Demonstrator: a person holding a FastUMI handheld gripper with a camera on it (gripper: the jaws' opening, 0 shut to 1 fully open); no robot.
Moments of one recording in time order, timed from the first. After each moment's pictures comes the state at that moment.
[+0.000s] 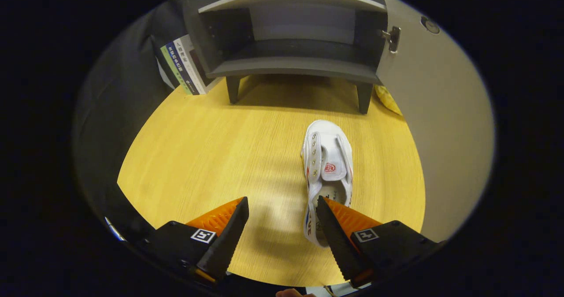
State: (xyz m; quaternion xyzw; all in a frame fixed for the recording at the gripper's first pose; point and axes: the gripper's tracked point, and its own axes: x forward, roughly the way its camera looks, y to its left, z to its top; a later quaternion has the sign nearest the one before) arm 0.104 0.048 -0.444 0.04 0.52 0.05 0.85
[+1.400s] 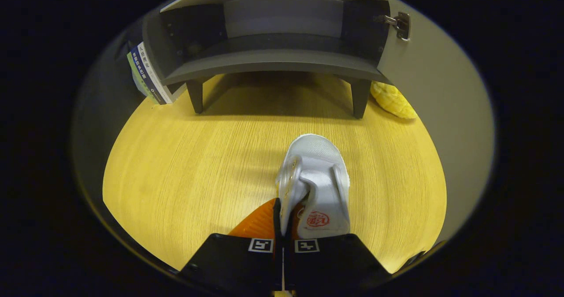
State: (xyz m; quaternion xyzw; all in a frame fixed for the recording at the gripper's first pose) arm 0.153 0.035 -0.462 0.03 0.50 0.01 0.87
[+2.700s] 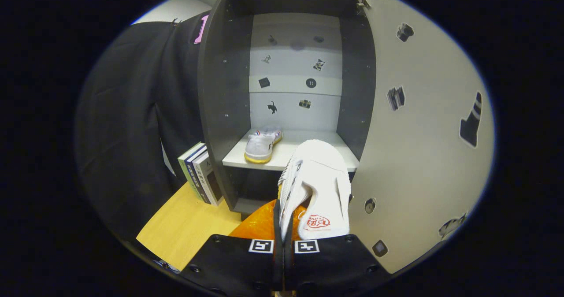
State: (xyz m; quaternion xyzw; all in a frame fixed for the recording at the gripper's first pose) arm 0.201 0.053 -0.108 0.01 0.21 0.00 0.98
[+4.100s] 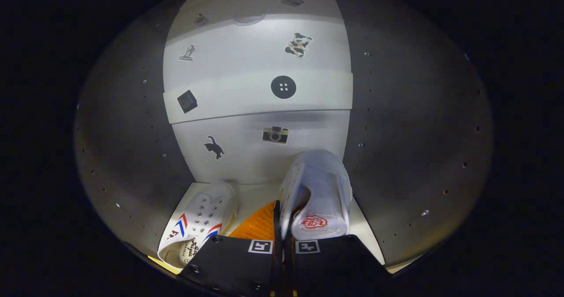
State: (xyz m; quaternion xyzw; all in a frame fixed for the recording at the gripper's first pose) arm 0.502 -0.029 -0.130 0.07 0.25 -0.06 0.96
